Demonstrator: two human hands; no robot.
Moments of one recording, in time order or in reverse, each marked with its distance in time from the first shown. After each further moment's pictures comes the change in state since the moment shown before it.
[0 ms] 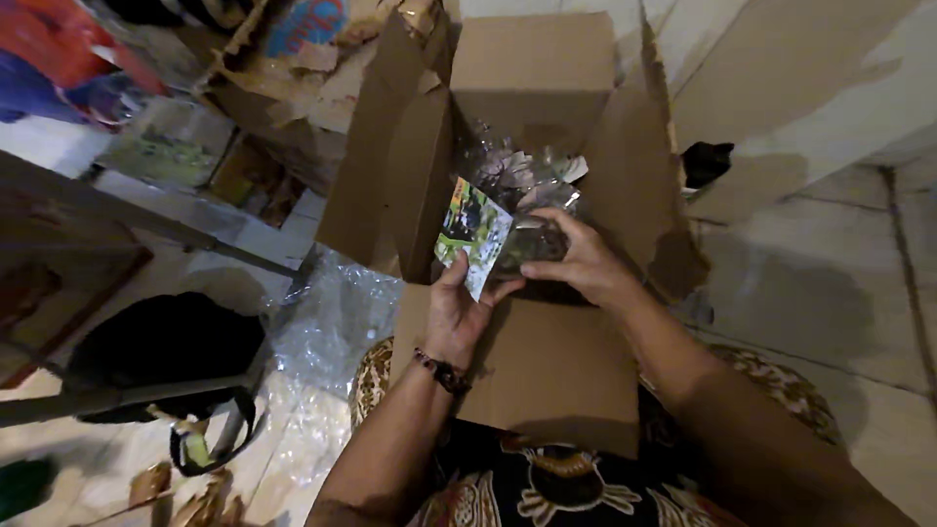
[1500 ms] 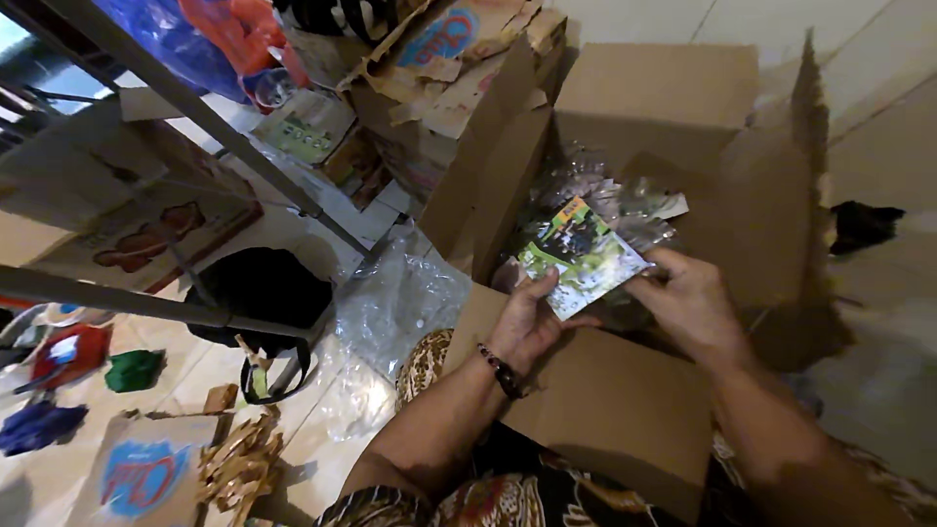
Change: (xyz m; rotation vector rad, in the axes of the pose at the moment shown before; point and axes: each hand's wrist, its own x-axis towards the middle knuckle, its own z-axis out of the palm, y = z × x) left_hand 0.005 -0.002 -0.003 0.126 -0.063 -0.088; right_hand -0.004 -0.012 0.003 -0.387 0.208 -0.192
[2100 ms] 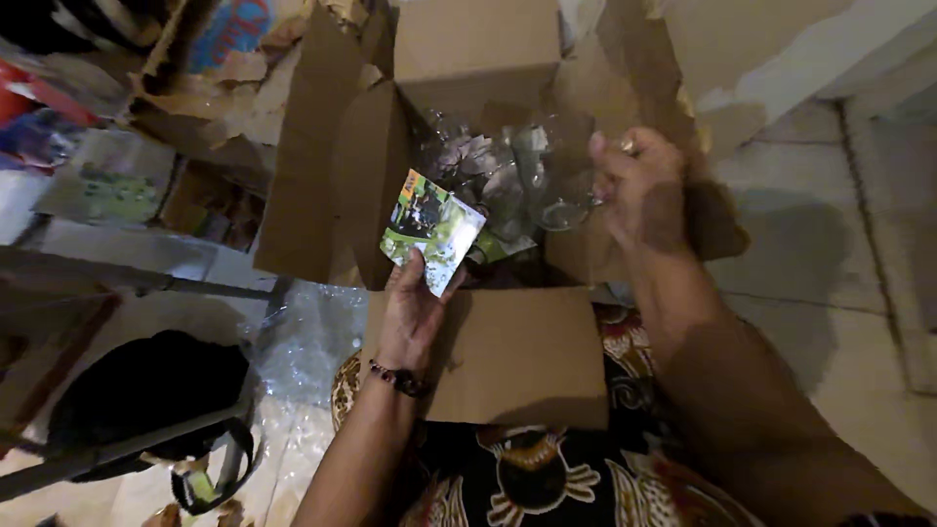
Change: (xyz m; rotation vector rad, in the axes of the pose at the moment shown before) left_hand -0.008 0.011 0.013 0.161 0.185 0.143; right_hand 0.018 0.027 -0.060 0.585 0.521 0.253
